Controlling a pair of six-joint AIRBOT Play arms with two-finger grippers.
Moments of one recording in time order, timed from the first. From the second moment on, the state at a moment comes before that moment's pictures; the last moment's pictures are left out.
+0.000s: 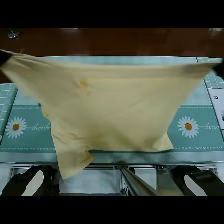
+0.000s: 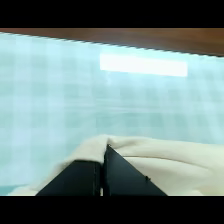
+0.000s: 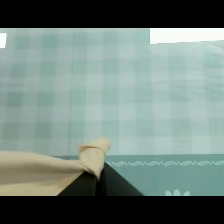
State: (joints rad) left arm 0.20 -0.85 1.30 1.03 -1.15 -1.41; right arm 0.08 -0.87 1.40 -1.59 1.32 1.75
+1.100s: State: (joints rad) left arm 0.33 -1.53 1.39 1.02 -1.19 -1.46; right arm -0.34 -1.74 1.83 -0.97 1.32 1.61
